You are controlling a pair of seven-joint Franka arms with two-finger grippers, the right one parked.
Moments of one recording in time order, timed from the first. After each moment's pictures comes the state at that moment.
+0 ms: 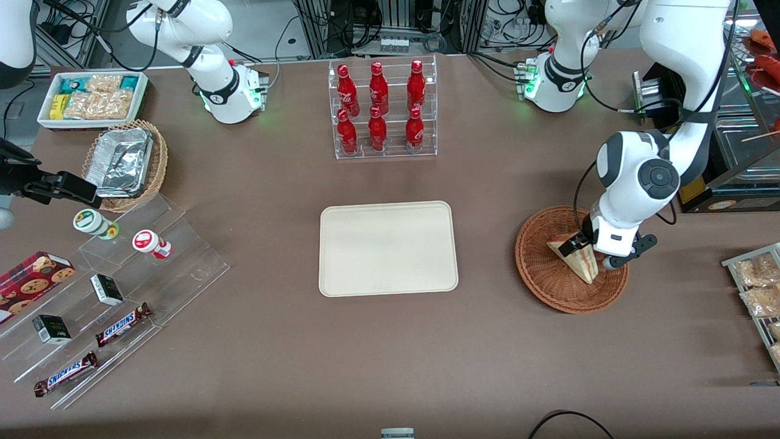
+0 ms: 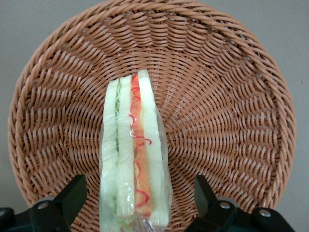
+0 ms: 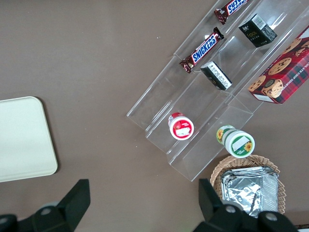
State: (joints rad) arm -0.05 0.25 -0.05 -2.24 0.02 2.51 -0.63
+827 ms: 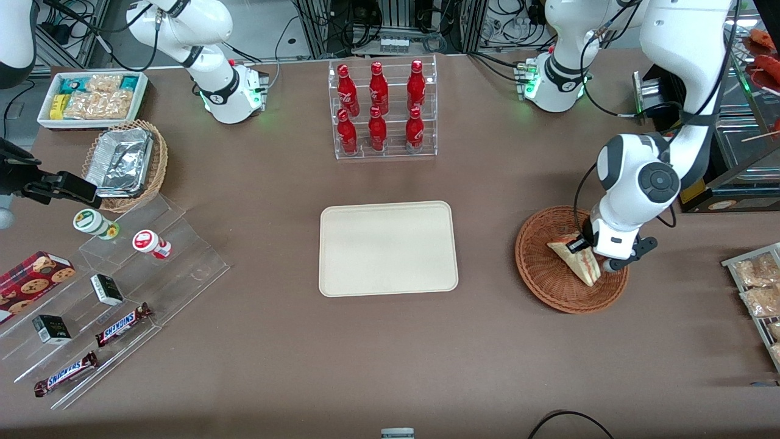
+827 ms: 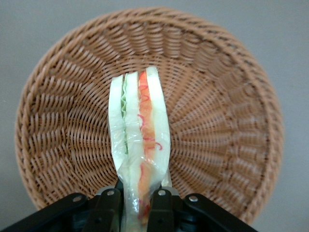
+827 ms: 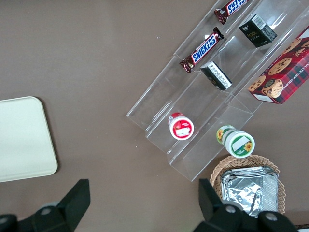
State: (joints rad) arm -0.06 0.22 -0.05 -2.18 0.03 2.41 -0.63
